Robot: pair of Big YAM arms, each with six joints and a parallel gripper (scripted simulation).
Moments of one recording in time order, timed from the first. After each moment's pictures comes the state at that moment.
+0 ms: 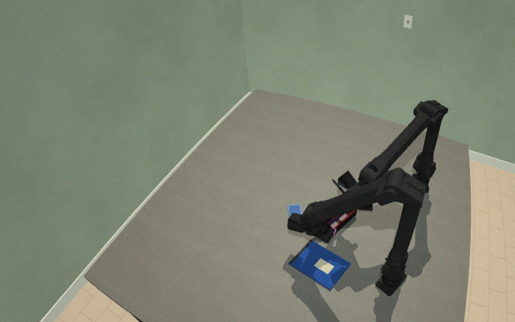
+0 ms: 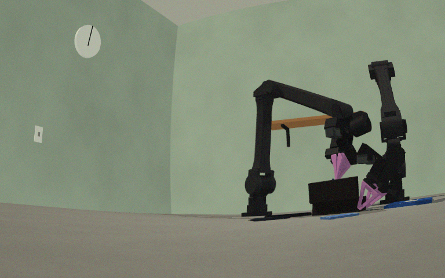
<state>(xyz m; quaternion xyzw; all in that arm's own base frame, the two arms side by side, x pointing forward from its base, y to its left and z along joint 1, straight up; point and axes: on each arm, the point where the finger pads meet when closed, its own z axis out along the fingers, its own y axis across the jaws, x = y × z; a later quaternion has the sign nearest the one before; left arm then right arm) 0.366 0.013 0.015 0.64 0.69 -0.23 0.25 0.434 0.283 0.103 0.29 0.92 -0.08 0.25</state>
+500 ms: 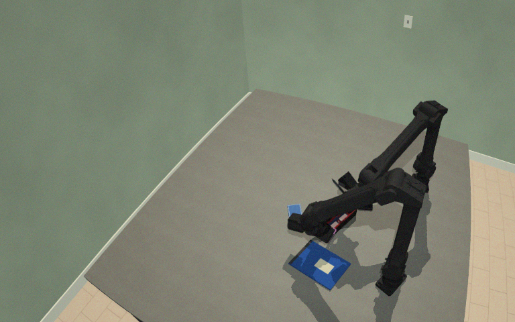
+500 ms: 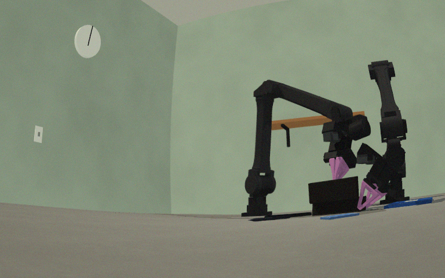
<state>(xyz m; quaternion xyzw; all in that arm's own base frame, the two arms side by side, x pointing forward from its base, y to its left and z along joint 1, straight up) 0.366 0.013 0.015 0.64 0.69 -0.23 0.25 0.429 0.277 0.093 0.31 0.92 -0.08 0.24</state>
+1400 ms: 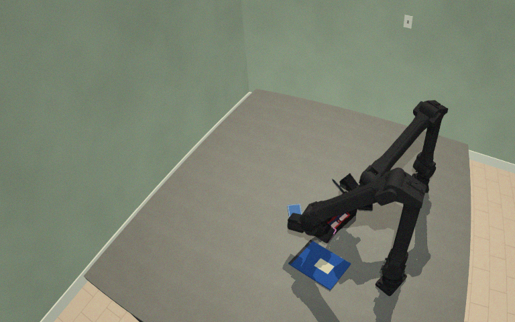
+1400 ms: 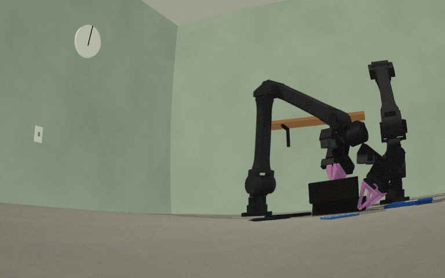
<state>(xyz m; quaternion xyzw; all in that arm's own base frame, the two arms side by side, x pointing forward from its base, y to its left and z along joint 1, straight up) 0.366 0.013 0.015 0.64 0.69 -0.23 0.25 0.422 0.268 0.075 0.31 0.92 -0.08 0.25</state>
